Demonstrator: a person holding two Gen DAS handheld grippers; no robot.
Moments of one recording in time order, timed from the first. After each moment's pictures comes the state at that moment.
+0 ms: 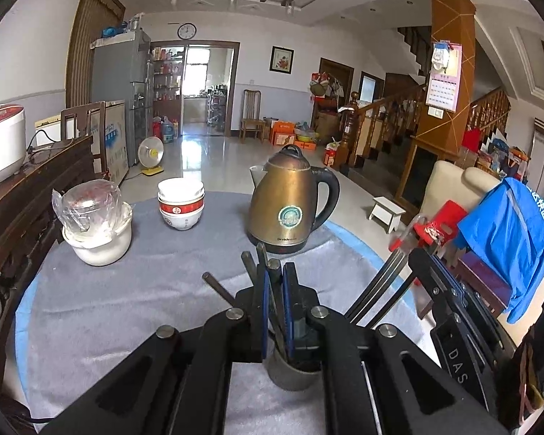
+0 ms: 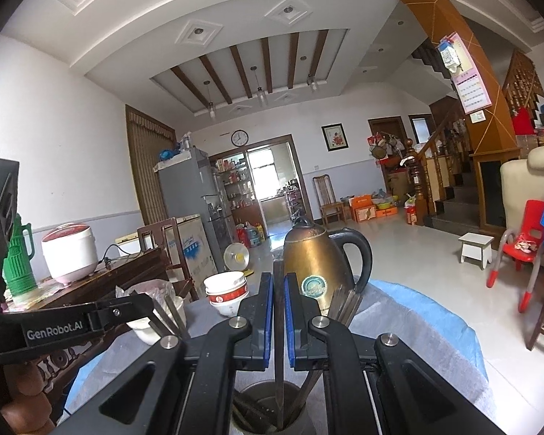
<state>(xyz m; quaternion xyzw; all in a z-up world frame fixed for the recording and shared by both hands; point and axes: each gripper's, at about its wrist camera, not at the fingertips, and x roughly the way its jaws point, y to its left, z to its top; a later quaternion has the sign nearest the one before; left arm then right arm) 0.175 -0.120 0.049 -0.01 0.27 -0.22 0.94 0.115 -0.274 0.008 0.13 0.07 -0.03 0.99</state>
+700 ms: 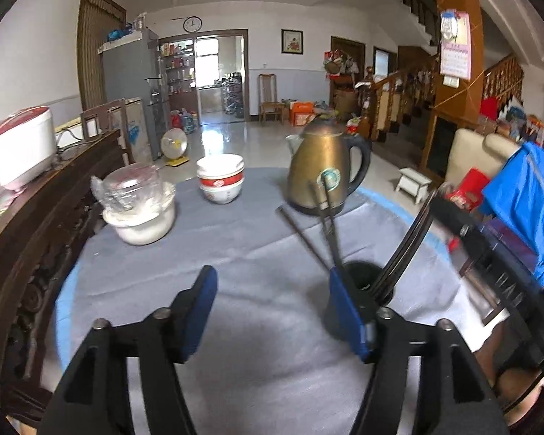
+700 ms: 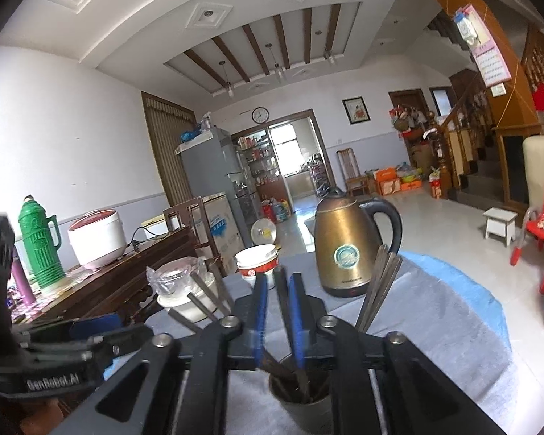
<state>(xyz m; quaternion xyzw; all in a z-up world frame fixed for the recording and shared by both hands) 0.146 -0.073 0.026 0.06 0.30 -0.16 0.94 0.118 -0.262 0.003 0.16 0.11 0.03 0.98</state>
